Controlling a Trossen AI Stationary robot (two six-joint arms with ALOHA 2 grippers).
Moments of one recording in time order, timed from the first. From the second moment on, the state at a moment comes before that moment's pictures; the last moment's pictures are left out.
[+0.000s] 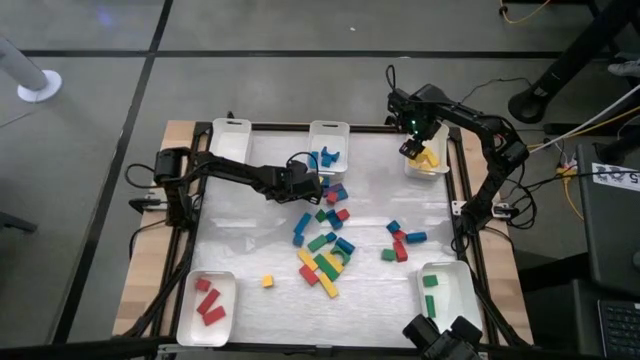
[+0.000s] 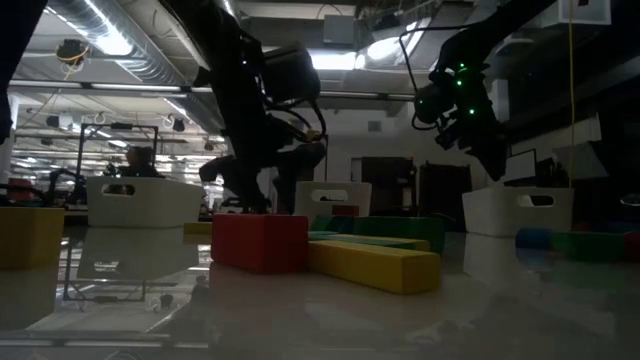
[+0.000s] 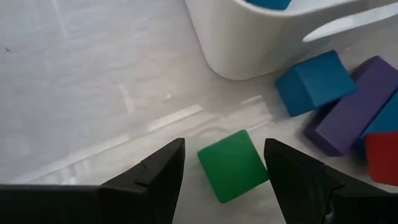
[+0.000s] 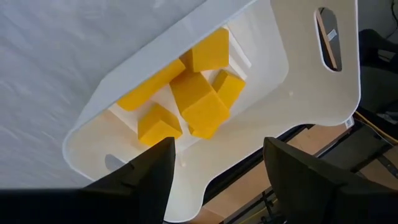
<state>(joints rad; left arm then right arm) 0.14 1.83 1.09 -0.42 -0.47 -0.97 -0.86 1.75 1.41 -1.36 0.29 -0.13</state>
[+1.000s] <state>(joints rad) 0.14 1.83 1.09 -0.43 -0.44 -0.90 -0.86 1.75 1.41 -1.36 0.27 -0.13</state>
